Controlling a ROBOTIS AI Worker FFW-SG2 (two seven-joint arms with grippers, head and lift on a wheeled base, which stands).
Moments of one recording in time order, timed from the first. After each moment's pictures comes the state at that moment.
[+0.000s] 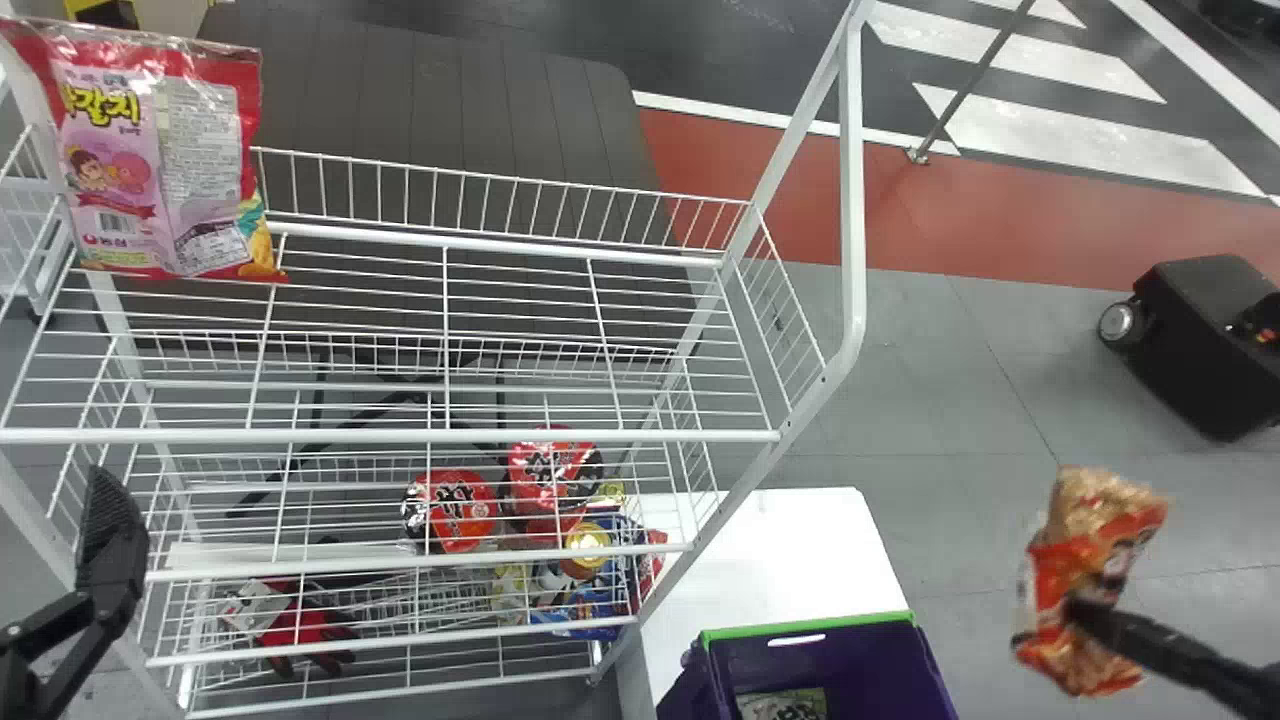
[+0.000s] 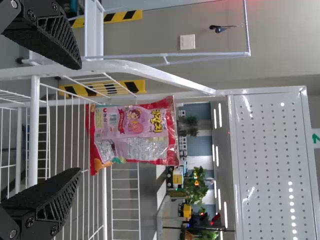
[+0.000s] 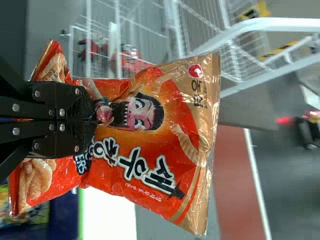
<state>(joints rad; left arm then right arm) 0.77 0.10 -0.13 -2.12 -0.08 -0.14 0.24 0.47 -0.22 -1.12 -2.01 0.04 0.90 1.36</state>
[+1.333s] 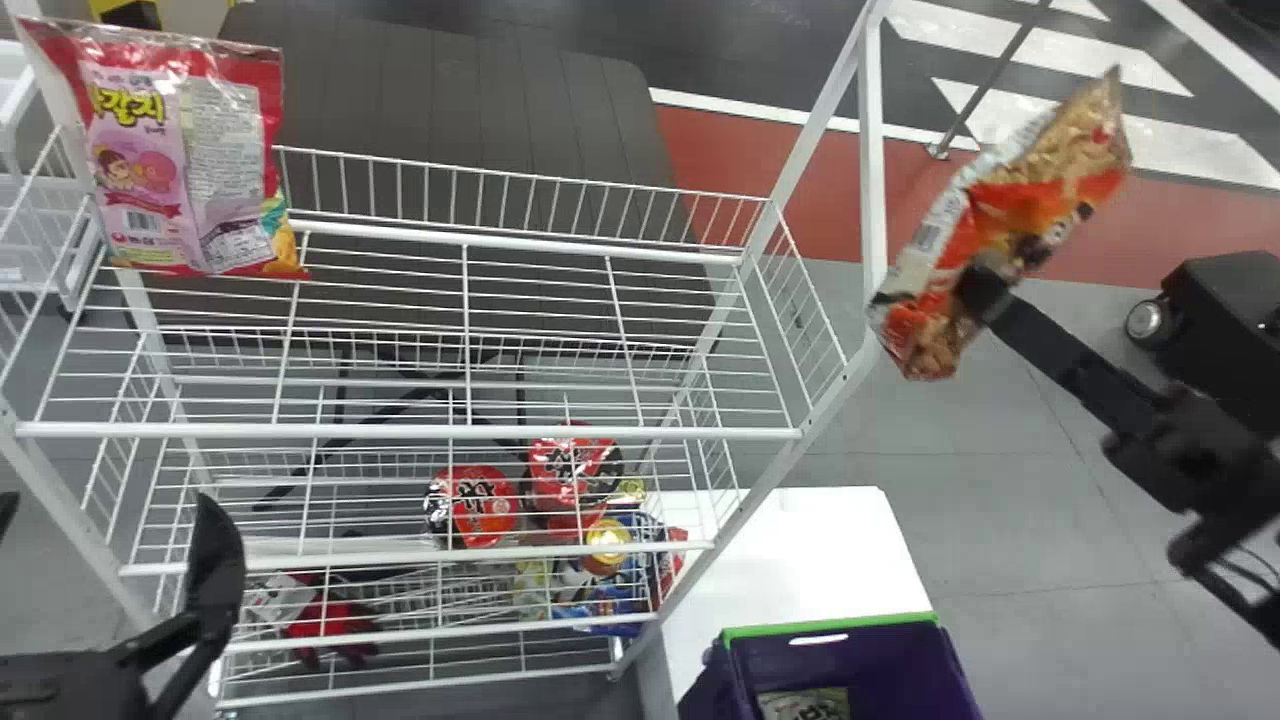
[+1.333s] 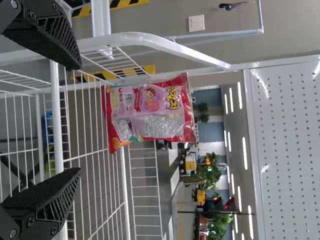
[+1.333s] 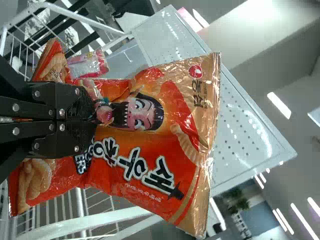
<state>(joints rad) 0.78 0.11 -0.20 -2.11 -0.14 -0.09 0.24 0.17 0.00 -0.88 -2.41 -0.43 1.15 1.06</state>
